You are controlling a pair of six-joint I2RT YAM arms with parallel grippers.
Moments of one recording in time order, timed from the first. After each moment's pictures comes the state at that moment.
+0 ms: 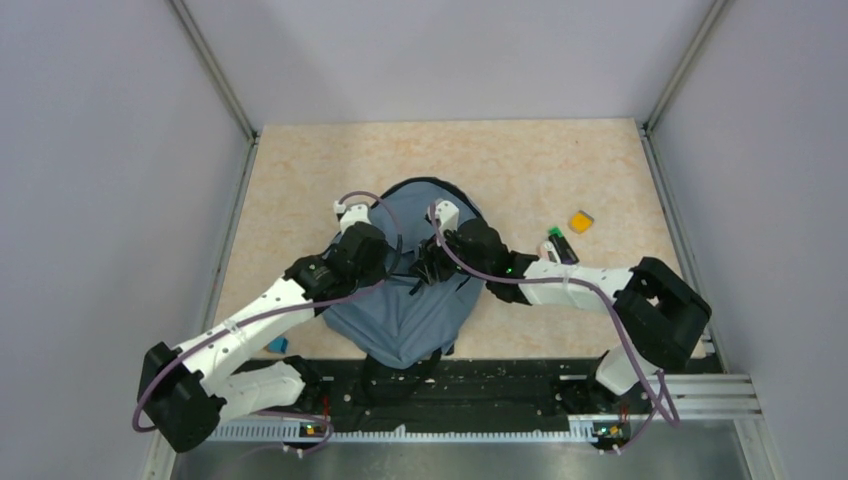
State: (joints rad) left arm -0.70 1.09 0.82 -0.57 -0.35 -0.73; right arm 0.90 1.57 0.84 0.33 -0.13 0.23
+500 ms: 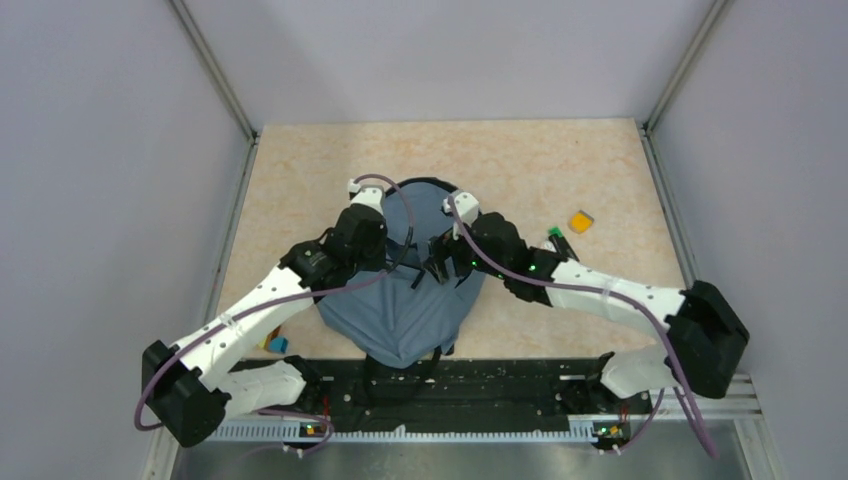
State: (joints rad) left arm -0.68 1.10 0.95 -0.59 -0.29 -0.47; right arm 0.91 1.40 0.88 0.08 0.02 0.21
